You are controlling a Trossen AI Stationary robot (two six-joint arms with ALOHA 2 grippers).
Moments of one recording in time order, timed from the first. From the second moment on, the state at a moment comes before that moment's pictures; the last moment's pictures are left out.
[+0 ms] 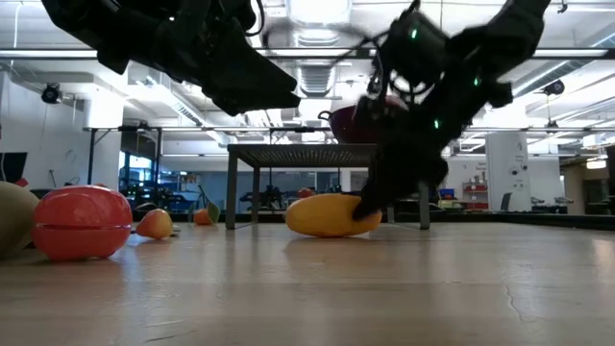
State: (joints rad) left arm -0.13 1.41 0.65 0.48 -0.10 -0.05; right arm 0.06 1.74 0.78 0.13 0.23 0.10
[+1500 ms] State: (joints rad) left arm -0.13 1.41 0.65 0.47 -0.09 -0.05; right arm 0.06 1.85 0.85 0.12 0.23 0.13
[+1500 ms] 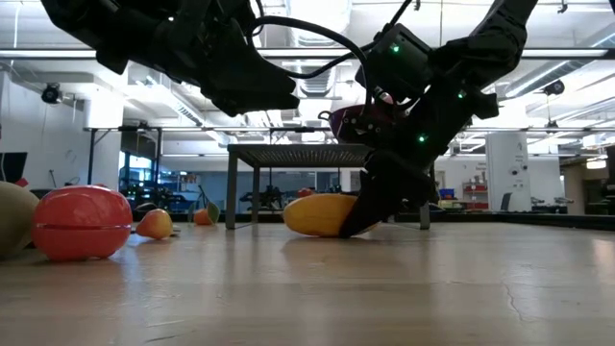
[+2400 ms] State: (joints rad) left arm -0.13 1.41 0.65 0.46 -0.09 -0.05; right arm 0.08 1.68 0.85 -0.06 0.23 0.18
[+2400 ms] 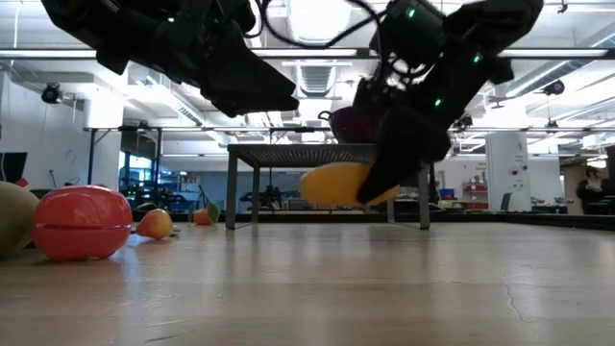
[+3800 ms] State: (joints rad) left arm -0.13 1.41 0.65 0.46 -0.10 -0.06; right arm 0.18 1.40 1.20 -0.85 0.45 0.28
